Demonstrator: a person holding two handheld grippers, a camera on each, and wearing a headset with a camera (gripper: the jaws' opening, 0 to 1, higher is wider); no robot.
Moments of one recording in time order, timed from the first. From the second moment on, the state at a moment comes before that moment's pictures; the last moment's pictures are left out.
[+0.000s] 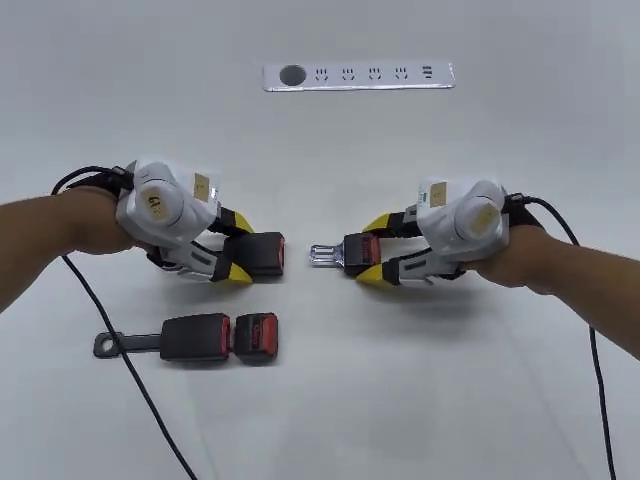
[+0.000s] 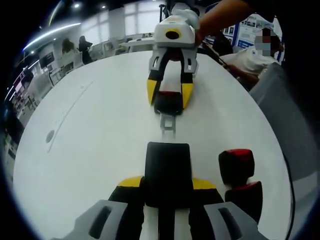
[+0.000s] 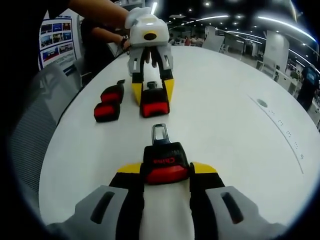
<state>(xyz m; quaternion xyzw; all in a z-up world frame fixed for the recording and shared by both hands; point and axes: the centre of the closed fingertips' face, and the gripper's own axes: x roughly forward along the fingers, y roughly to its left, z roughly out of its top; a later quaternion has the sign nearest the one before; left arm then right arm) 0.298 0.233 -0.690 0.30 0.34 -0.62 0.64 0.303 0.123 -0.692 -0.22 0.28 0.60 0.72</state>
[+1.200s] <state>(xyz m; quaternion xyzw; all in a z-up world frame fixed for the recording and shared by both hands) 0.299 0.234 -0.693 0.31 0.34 -0.62 0.64 0.300 0.164 -0.696 -0.21 0.27 0.61 0.71</state>
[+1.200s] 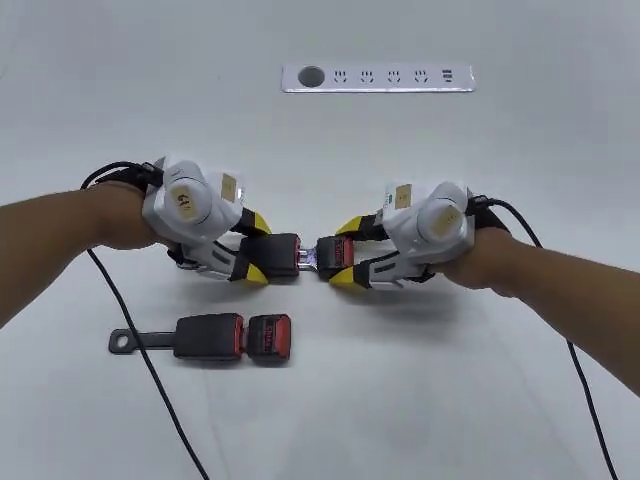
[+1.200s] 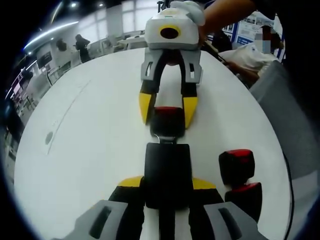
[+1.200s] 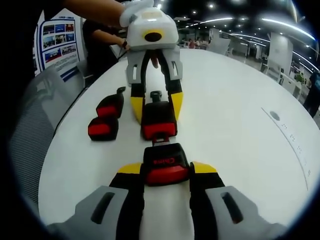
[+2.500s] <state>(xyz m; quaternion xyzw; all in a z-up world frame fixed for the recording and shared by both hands) 0.299 0.233 -0.692 0.32 0.35 -0.62 0.63 0.305 0.184 -0.693 -0.24 0.29 0.60 0.71</state>
